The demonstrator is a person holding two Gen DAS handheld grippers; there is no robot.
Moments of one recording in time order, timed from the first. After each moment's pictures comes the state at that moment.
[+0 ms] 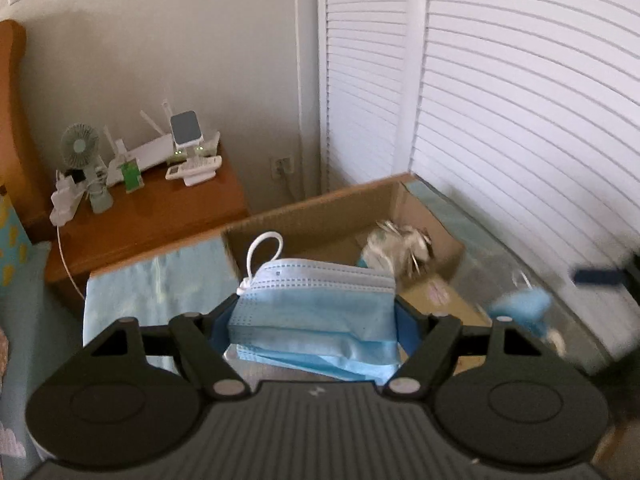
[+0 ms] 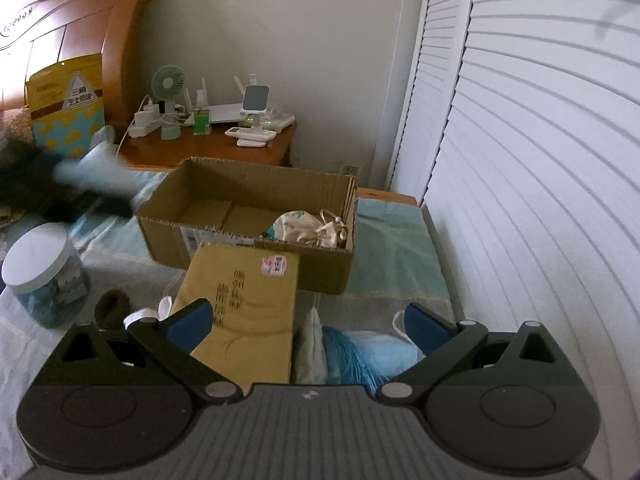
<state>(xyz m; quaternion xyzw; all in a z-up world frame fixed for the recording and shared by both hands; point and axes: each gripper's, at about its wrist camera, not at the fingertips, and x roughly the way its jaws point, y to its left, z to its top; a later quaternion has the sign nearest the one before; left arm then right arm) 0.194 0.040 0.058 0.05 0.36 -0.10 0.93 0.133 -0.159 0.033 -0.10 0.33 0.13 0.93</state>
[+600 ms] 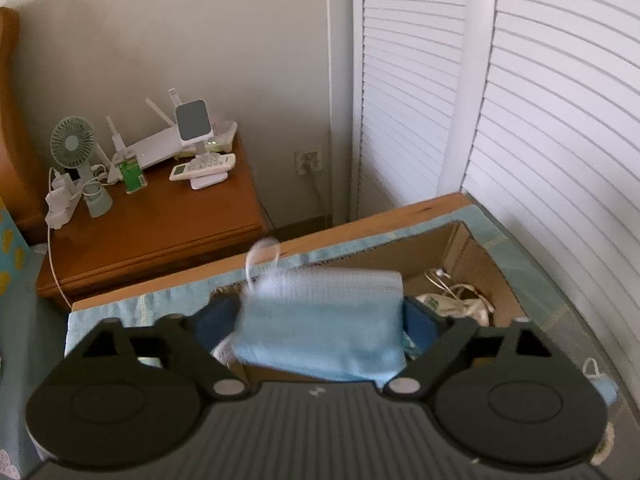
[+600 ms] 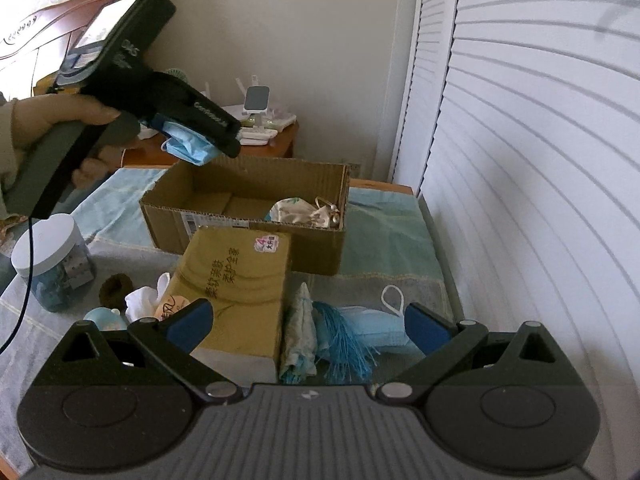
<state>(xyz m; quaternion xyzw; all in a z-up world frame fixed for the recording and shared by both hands) 0.295 0.026 0.032 0.04 0.38 -0.04 0.92 0.119 -0.180 0.026 -0.08 0.33 0.14 0.93</state>
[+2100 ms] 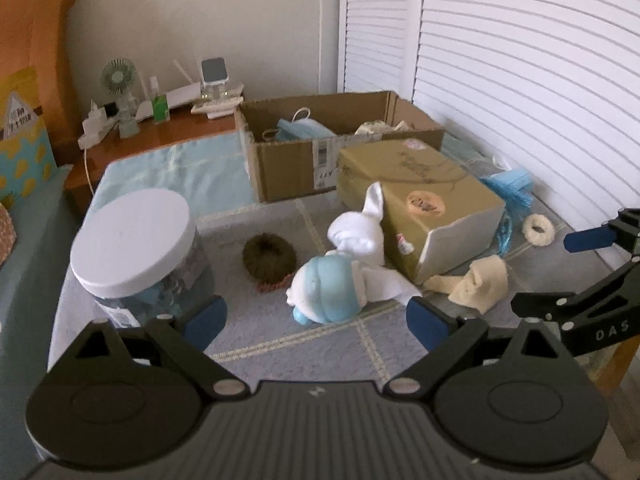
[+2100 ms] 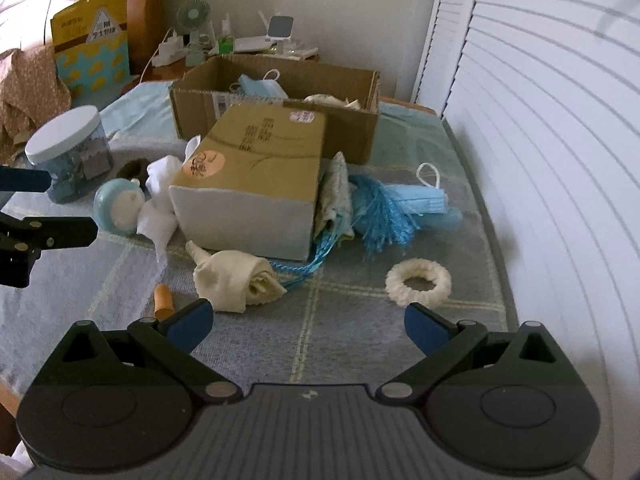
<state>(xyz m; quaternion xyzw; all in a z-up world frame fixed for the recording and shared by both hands) 0.056 0.046 -0.032 0.02 0.36 -0.06 0.93 0.078 -0.173 -0.034 -0.12 0.41 0.15 0.89</state>
